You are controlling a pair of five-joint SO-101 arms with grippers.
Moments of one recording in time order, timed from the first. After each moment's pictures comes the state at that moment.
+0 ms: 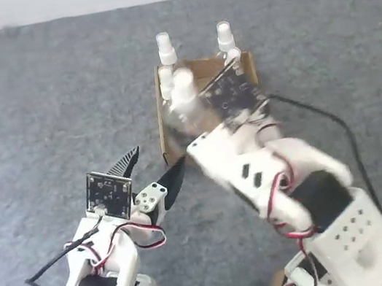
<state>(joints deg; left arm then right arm) 11.1 -103.3 81.0 56.5 0.7 -36.7 -52.0 28.7 56.6 2.7</state>
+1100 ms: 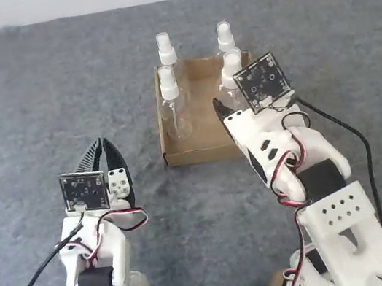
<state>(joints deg) -3.2 -103.3 90.3 41.4 0.7 -21.0 -53.1 49.1 38.2 8.7</state>
